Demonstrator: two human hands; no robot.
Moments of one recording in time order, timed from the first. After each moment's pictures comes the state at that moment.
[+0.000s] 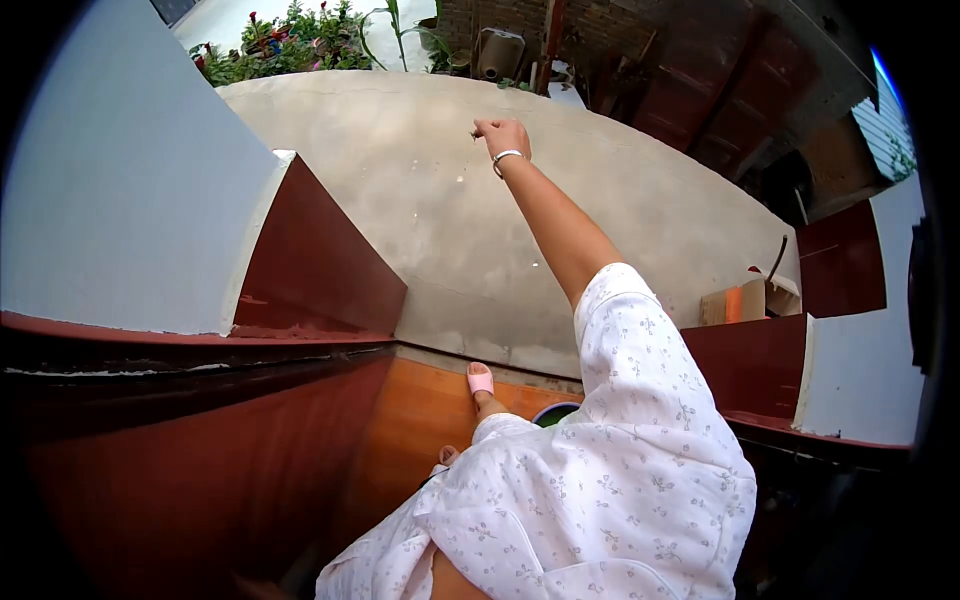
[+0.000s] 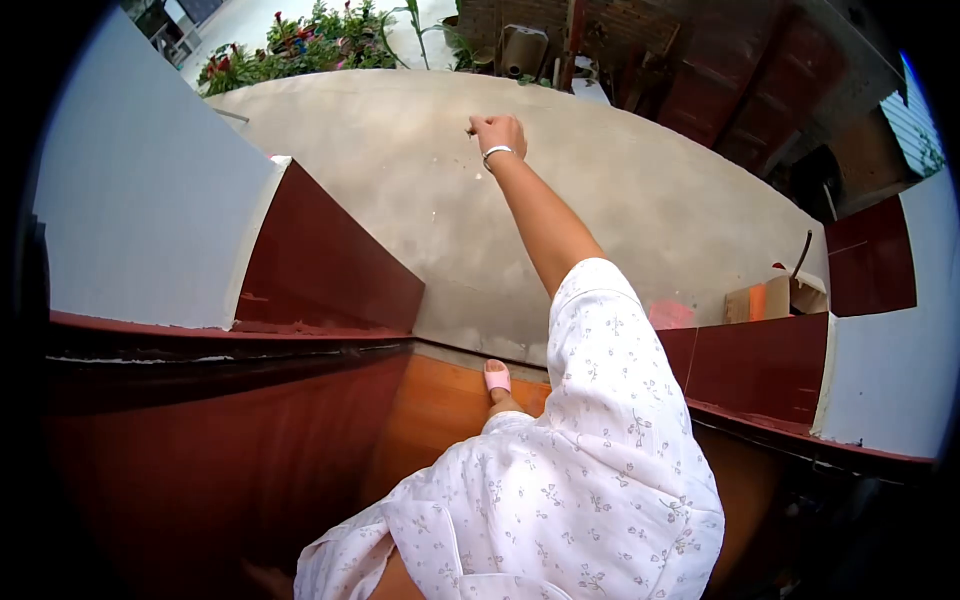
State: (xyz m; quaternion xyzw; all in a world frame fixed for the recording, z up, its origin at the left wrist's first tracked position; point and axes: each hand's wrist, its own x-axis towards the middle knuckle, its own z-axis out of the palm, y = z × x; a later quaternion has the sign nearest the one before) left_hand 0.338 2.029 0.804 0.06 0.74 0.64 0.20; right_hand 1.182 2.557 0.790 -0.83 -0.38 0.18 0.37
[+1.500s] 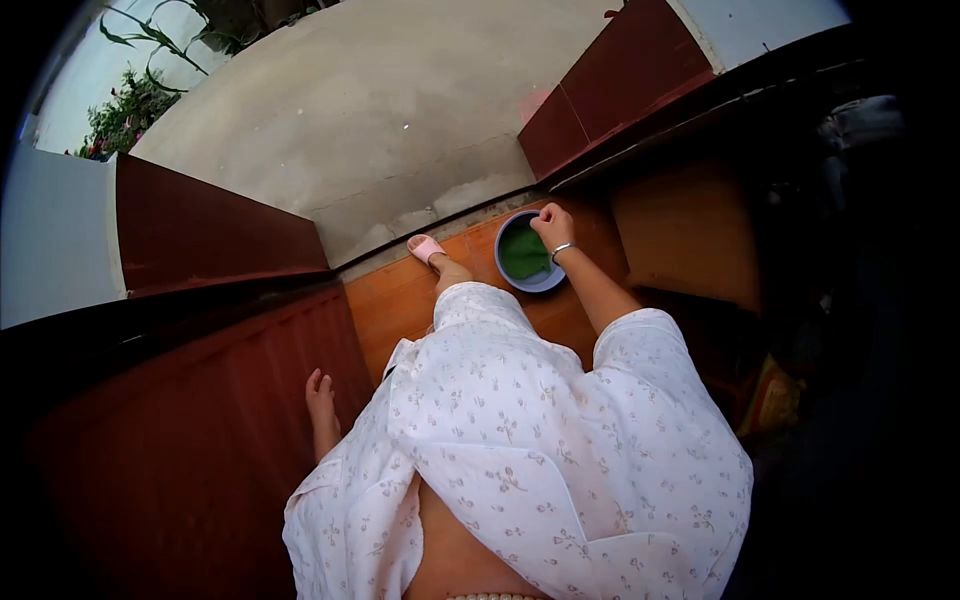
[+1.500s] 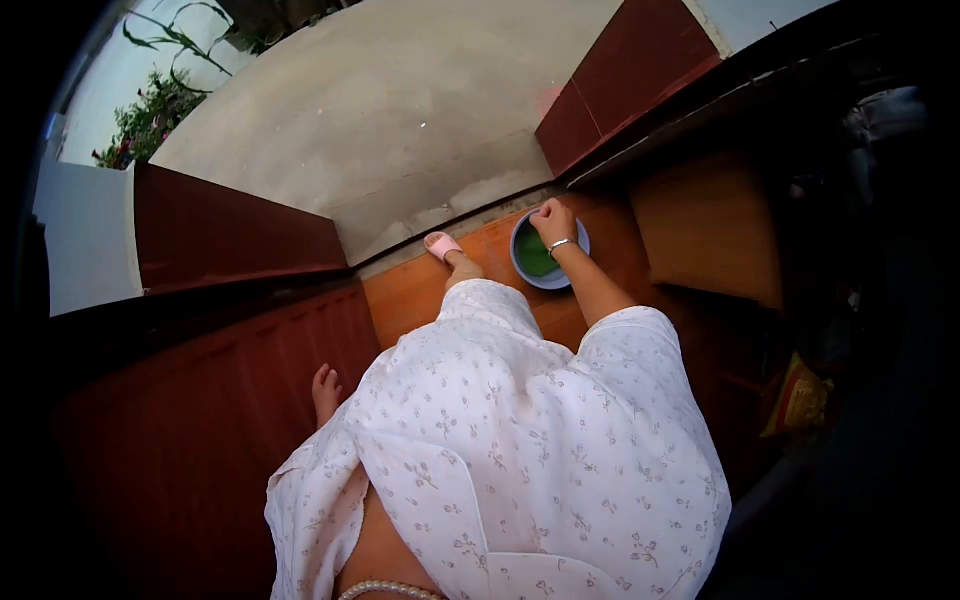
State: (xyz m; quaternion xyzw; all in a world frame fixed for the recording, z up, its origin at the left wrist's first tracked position) left_hand 0.584 2.196 0.667 0.47 0.65 0.04 0.60; right_hand 1.070 1.922 0.627 -0.93 -0.09 0.14 0.33
